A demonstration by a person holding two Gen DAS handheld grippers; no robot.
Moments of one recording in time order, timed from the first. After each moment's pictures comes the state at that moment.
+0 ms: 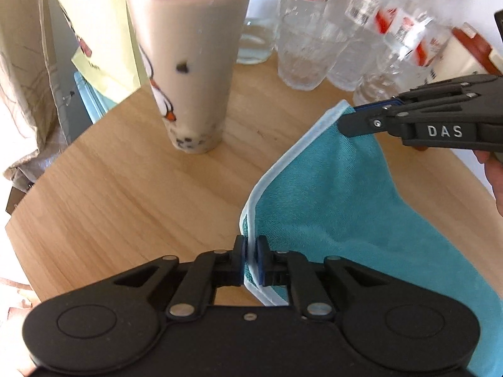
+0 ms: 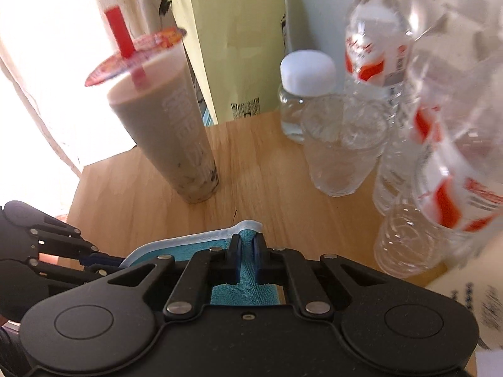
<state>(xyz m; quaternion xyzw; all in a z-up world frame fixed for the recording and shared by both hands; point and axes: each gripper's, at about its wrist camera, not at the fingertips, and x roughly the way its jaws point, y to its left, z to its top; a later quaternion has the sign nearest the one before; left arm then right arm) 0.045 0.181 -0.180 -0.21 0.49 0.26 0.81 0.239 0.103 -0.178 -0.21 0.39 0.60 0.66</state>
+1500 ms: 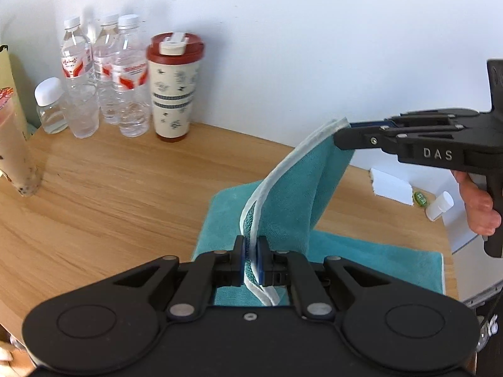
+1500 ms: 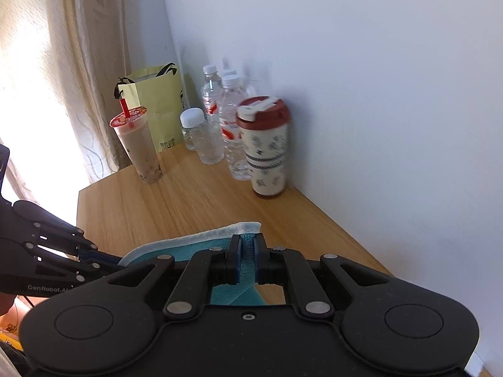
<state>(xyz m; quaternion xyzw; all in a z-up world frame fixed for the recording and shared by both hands) 0.049 -0.083 -0.091 -0.13 0.44 0.06 0.89 0.179 -0.247 -0.077 -0.11 0.34 0.49 0.80</state>
